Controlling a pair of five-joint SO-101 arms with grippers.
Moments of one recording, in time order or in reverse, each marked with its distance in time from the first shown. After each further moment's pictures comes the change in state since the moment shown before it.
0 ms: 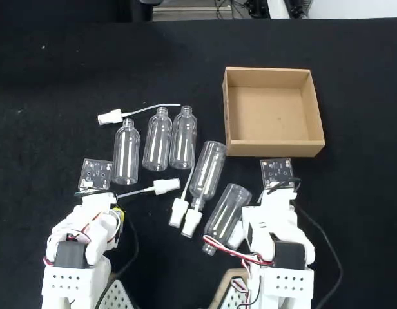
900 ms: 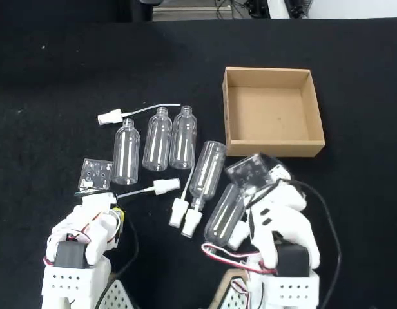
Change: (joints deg) left arm 0.0 0.0 0.0 0.0 0.0; right arm -4.4 0.0 -10.7 -22.0 33.2
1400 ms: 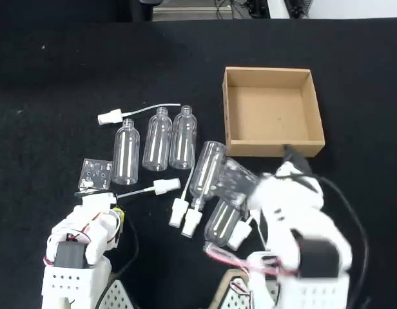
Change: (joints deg) left arm 0.0 0.0 0.0 0.0 0.0; right arm -0.4 26.8 -35.8 32.7 22.9
